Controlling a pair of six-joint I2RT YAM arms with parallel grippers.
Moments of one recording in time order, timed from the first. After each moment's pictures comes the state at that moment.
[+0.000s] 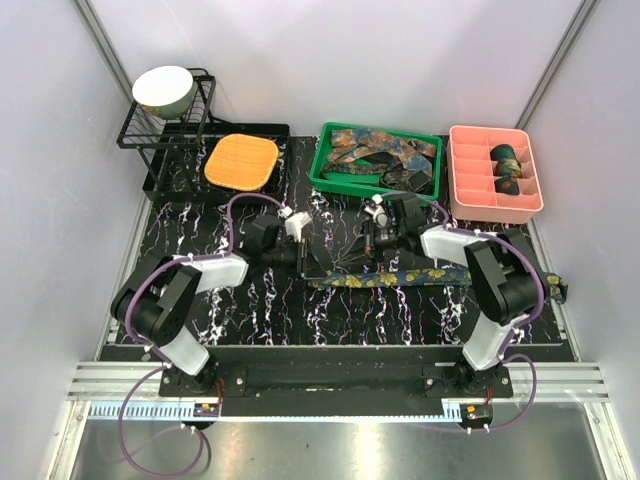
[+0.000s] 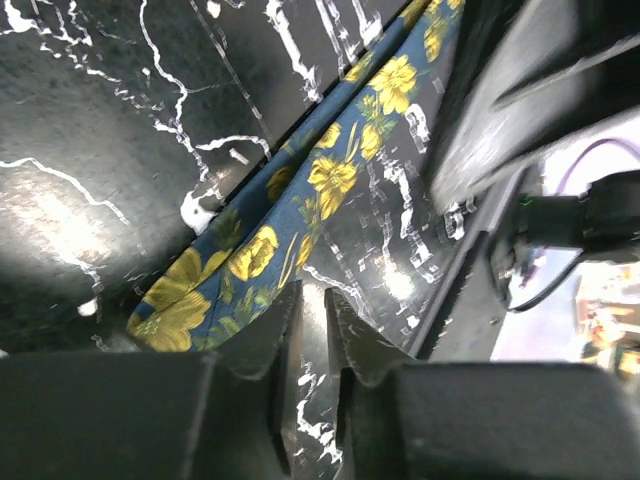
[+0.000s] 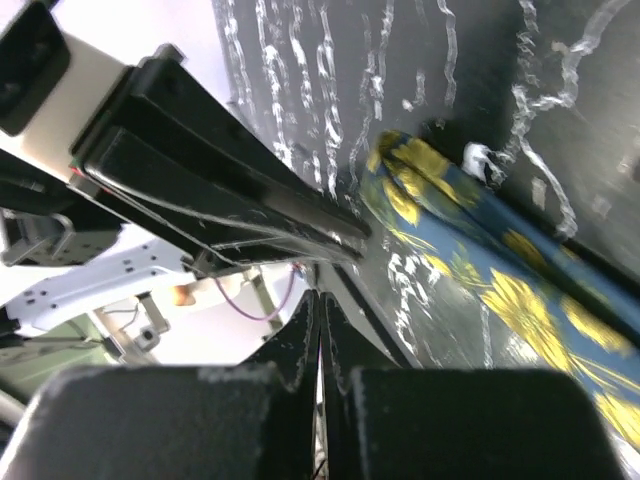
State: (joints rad) left arm -0.50 1.61 0.68 0.26 0.71 -0.51; right arm 0.39 1.75 0.91 0.03 -0.95 0.82
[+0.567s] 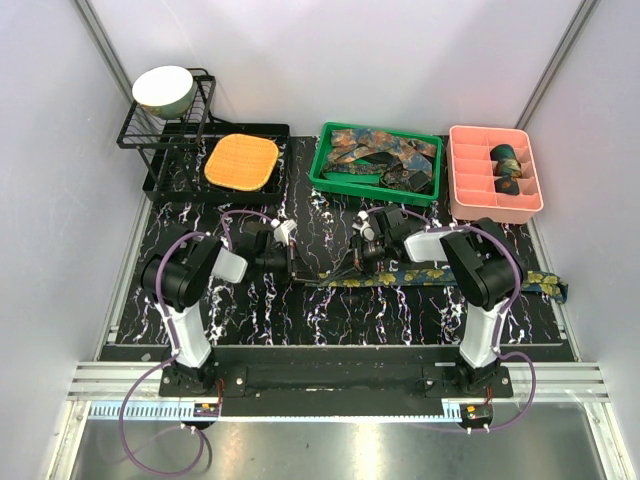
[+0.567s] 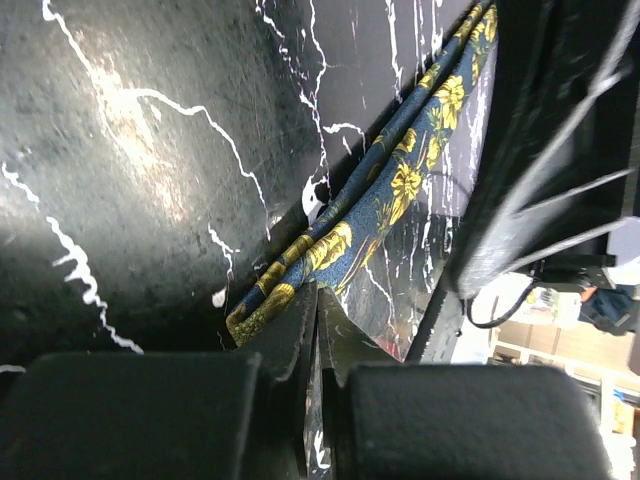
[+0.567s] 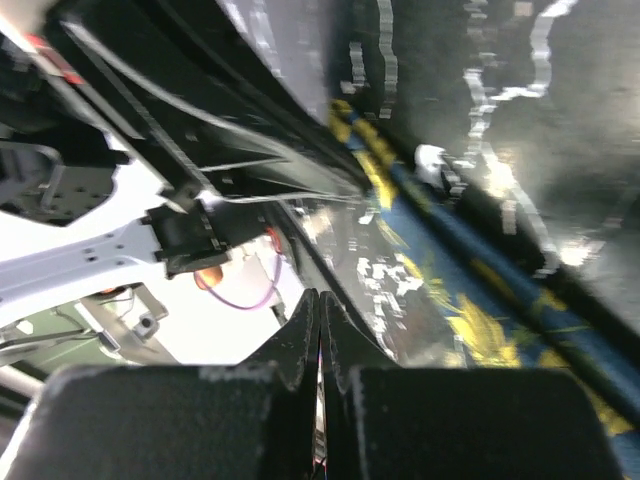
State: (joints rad) left arm -0.37 1.86 0.62 0.53 0.86 -0.68; right arm 0.47 1.90 0.91 0.12 -0.95 0.87
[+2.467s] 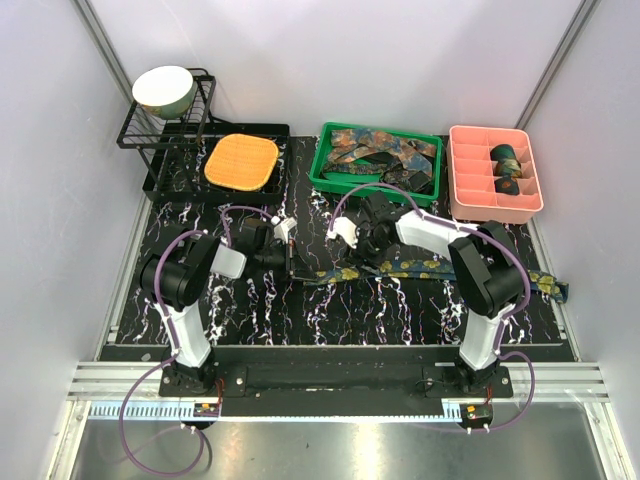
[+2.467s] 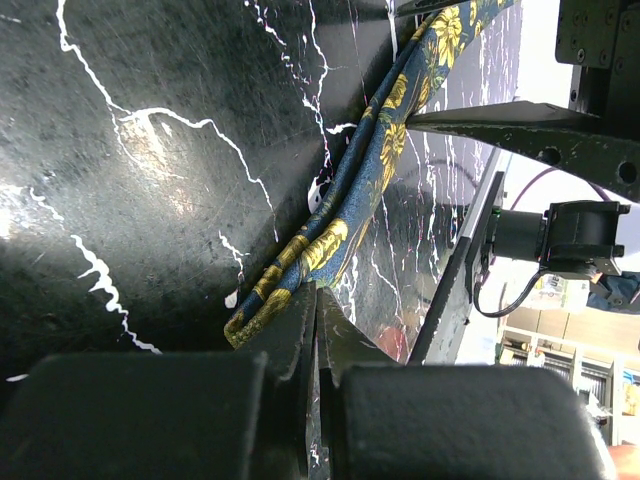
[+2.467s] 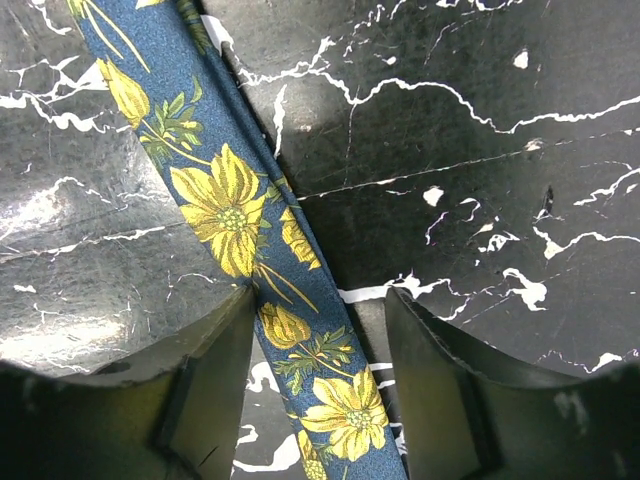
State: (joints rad) left arm -0.35 1.87 0.66 0.44 0.90 -0.59; right arm 0.54 1.87 1.18 -0.54 -0.36 -0.74
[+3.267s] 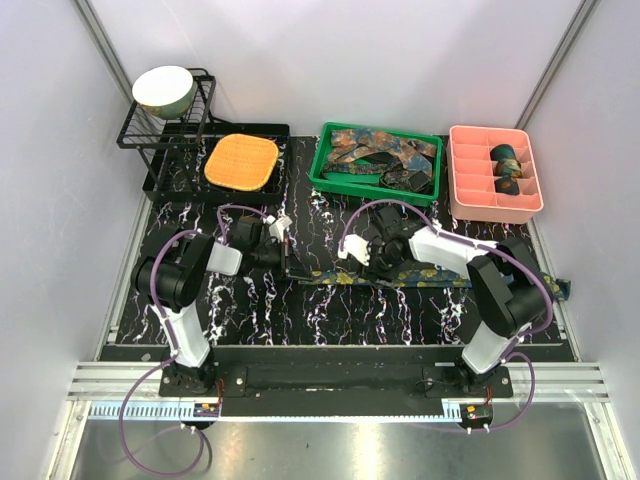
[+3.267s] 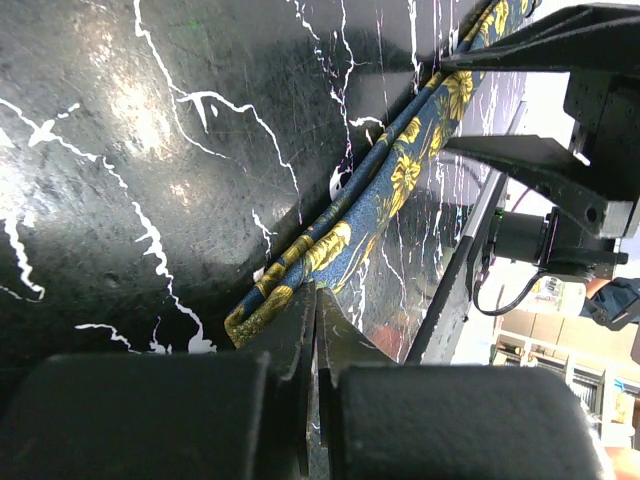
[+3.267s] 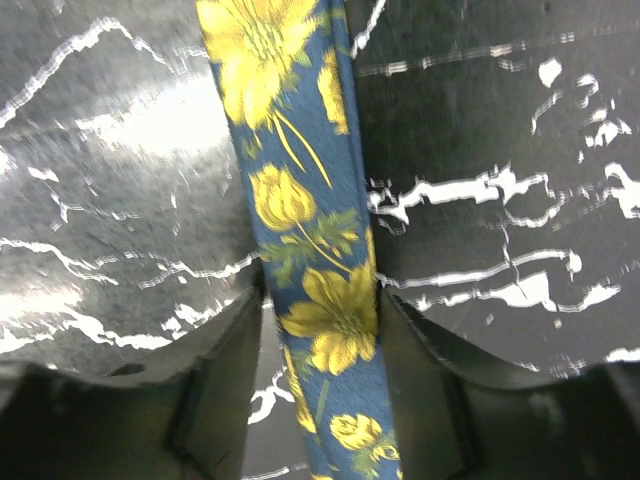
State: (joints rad) left arm -0.31 1.85 0.68 0.33 0.90 -0.55; right arm 0.55 1.70 0.99 -0.53 -0.29 -0.82
